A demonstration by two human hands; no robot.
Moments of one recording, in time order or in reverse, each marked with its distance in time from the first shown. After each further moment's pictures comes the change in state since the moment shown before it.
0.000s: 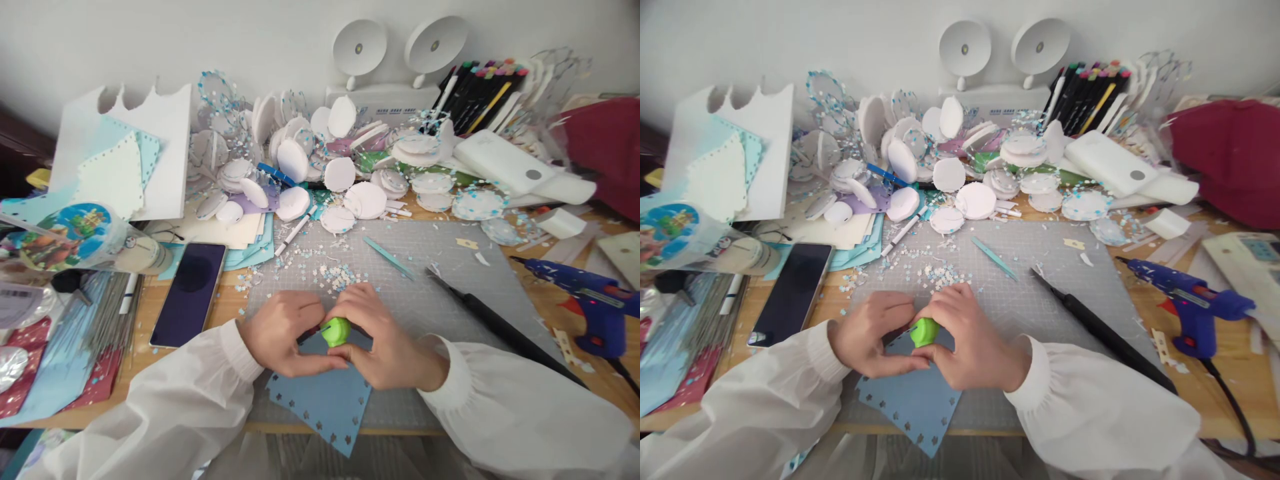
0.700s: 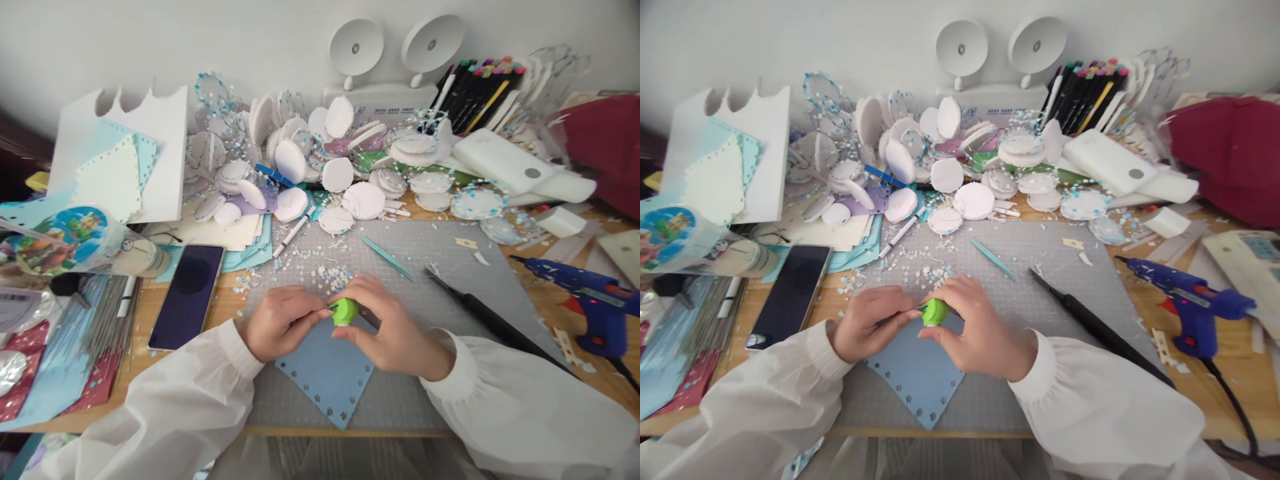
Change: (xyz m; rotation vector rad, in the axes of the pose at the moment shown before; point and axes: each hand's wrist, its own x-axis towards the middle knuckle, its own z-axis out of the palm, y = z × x) left_hand -0.001 -0.004 0.003 -0.064 0.182 -0.086; right_hand 0.003 0.007 -0.011 0.038 0.081 0.073
